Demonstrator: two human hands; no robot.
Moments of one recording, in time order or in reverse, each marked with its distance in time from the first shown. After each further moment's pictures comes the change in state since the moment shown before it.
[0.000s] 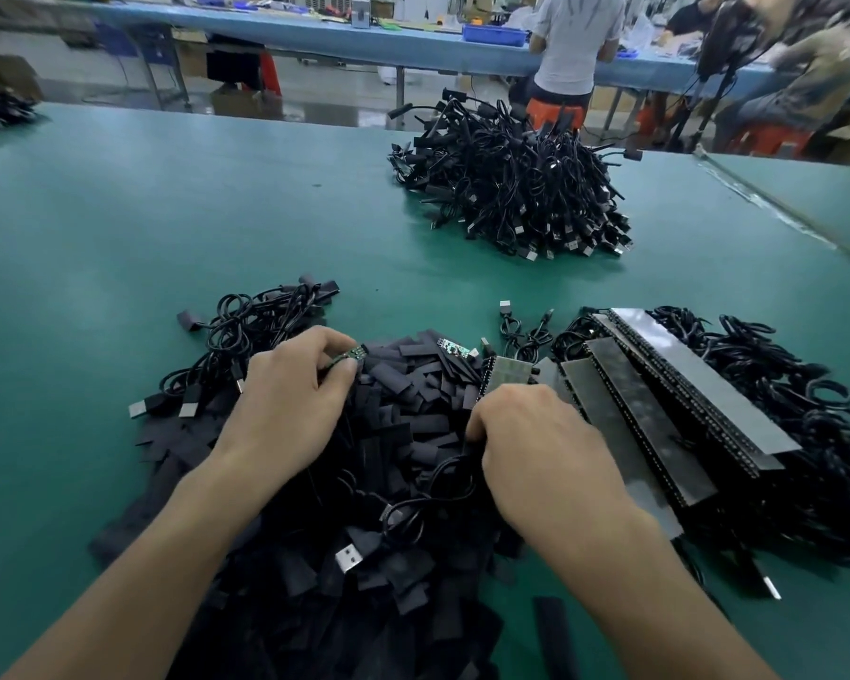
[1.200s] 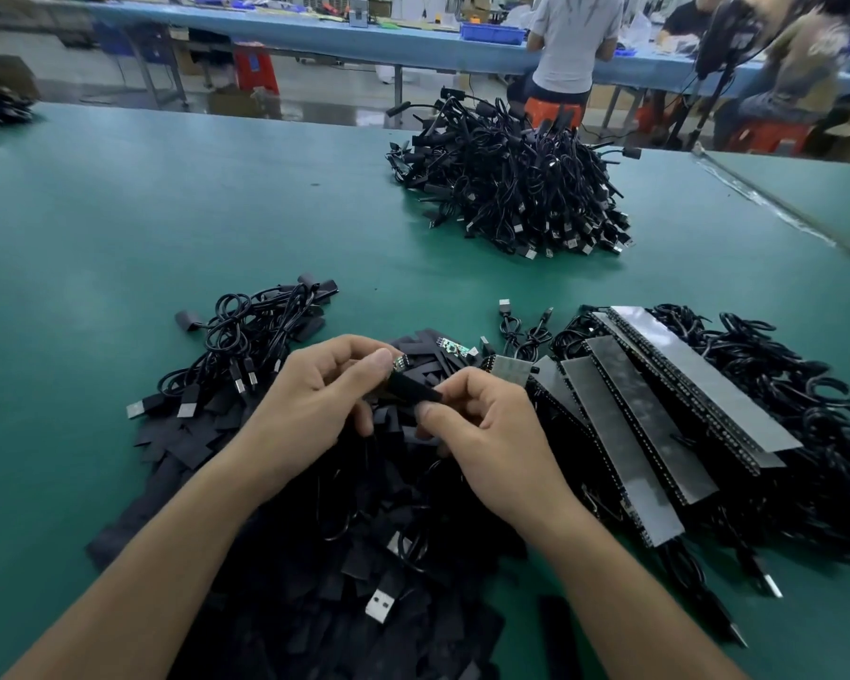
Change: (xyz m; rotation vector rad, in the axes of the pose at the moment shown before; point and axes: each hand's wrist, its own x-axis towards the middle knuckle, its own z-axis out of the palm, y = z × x) left_hand -0.004 0.008 0.006 -0.618 -0.297 -0.023; right_hand 0.022 0.003 0.050 1.117 0.083 0.011
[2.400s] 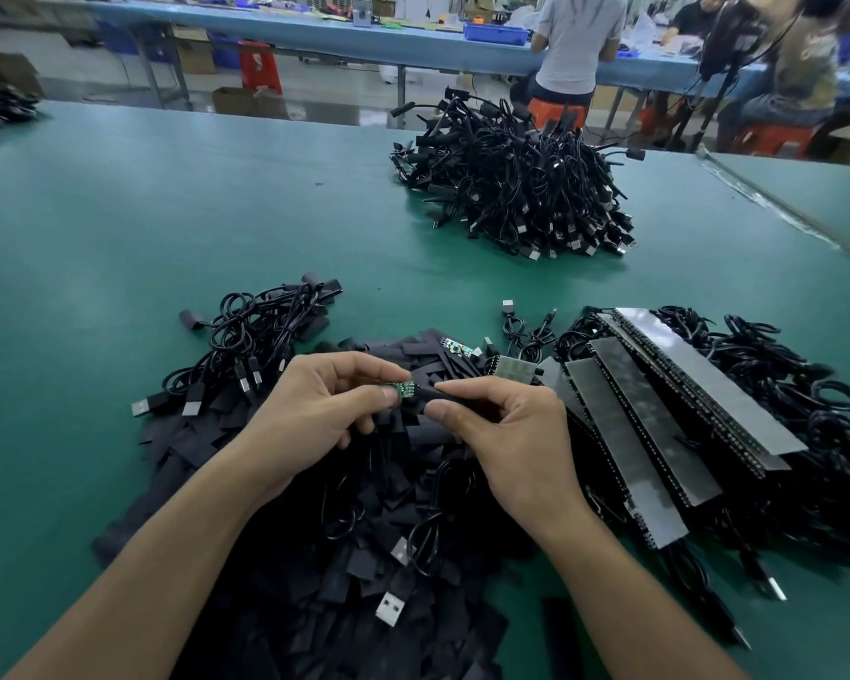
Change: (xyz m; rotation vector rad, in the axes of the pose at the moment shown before) left_hand 0.000 -0.006 -0.003 -0.022 -0.016 -0.136; right_hand 0.005 0.012 -0.005 0.017 0.165 -0.125
